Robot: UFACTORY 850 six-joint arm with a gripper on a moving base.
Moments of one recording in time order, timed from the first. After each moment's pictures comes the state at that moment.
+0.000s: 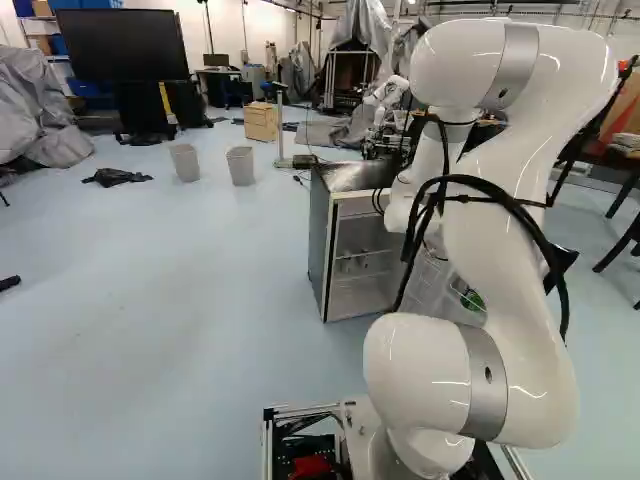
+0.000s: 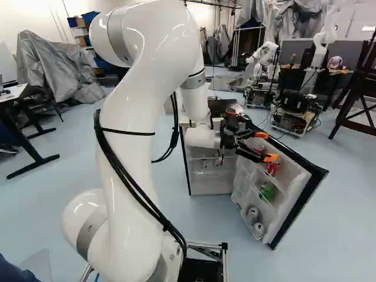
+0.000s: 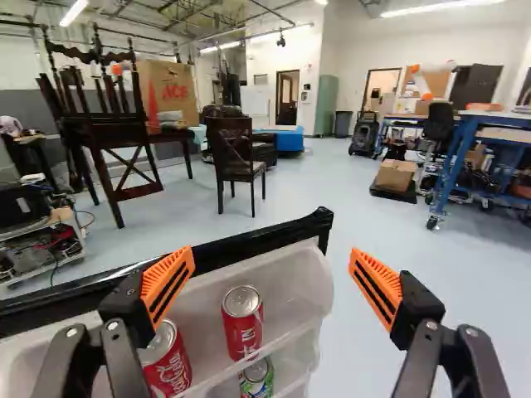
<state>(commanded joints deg) -20.1 -30.3 -42.4 69.8 81.8 -12.1</state>
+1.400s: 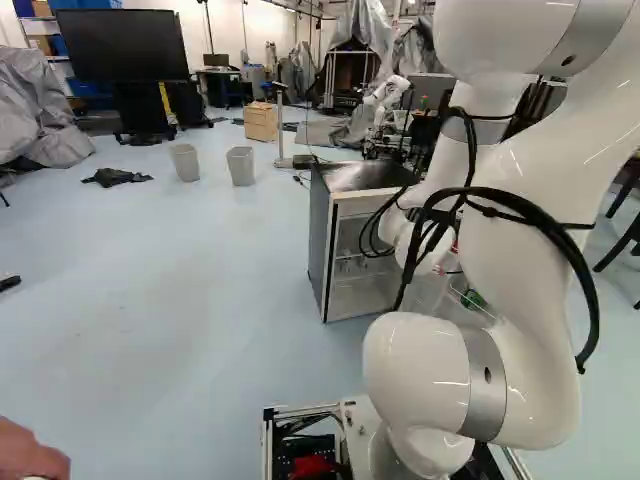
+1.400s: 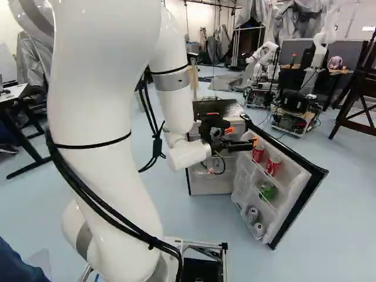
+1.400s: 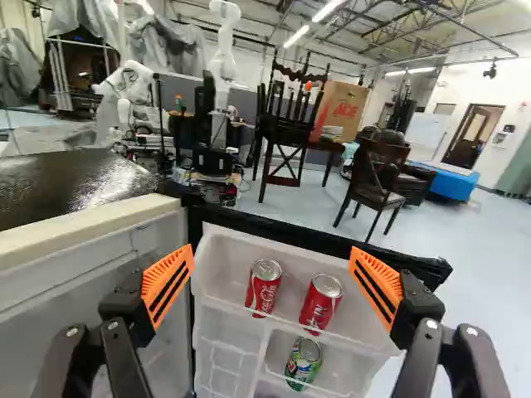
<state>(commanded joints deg) -21.9 -14.7 -20.1 27.6 80.7 -12.1</state>
